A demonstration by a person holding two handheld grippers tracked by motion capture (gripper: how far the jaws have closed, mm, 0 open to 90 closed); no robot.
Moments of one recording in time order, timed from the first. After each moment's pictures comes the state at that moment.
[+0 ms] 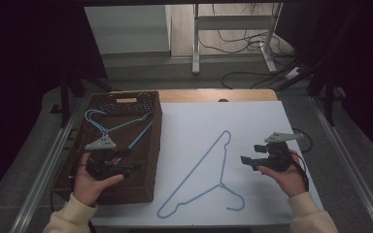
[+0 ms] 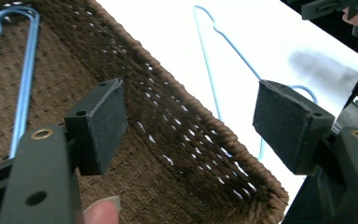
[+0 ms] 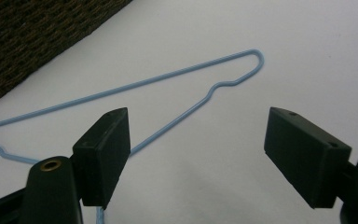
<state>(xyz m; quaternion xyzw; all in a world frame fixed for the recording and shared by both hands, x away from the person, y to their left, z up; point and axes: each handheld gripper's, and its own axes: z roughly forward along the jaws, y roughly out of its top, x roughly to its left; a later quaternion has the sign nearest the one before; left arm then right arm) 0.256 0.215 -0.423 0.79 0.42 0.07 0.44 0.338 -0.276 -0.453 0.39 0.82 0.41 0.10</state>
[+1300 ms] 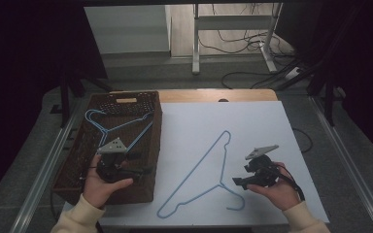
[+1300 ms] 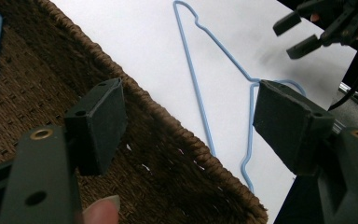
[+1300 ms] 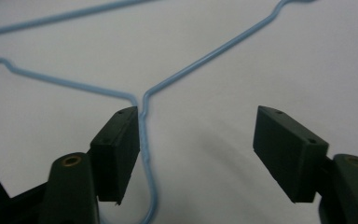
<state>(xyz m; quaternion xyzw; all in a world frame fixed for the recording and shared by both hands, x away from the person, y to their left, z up) 0.256 0.195 -0.427 0.80 0.39 0.06 0.45 0.304 -0.236 -0.468 0.36 0.89 0.27 0.07</state>
